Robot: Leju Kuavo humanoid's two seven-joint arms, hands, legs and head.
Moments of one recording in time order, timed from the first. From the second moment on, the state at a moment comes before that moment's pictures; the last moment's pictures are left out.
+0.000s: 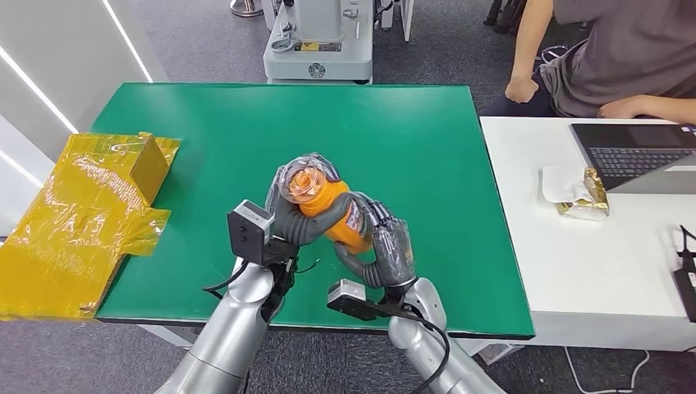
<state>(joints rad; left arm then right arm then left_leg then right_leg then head) -0.47 -0.31 -0.37 -0.95 -0.10 0.02 -0.64 -0.43 0.18 0.57 -0.84 0.60 -0.68 -0.67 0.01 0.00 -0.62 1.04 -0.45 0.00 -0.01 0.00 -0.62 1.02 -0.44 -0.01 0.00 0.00</state>
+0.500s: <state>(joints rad) -0.48 -0.32 -0.37 -0.95 -0.07 0.05 -0.62 -0.38 0.18 0.57 -1.02 0.58 -0.68 -0.70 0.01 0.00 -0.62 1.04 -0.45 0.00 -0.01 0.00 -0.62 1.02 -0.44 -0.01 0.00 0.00</state>
